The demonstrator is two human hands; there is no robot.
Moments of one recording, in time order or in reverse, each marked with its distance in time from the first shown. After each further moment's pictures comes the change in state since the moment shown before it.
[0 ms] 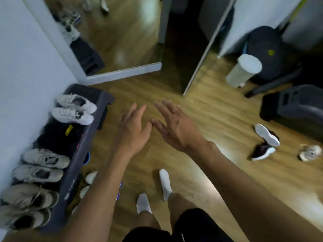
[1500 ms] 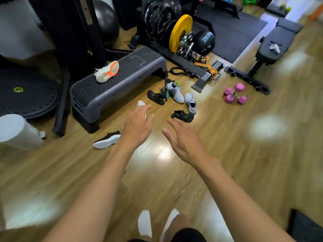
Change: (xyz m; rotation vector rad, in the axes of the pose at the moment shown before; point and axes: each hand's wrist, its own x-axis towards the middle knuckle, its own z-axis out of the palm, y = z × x) left_hand -0.106 0.773 0.623 0.123 -0.808 1.003; right_hand -0.591 0.623 -0.250 0.314 0.577 1.333
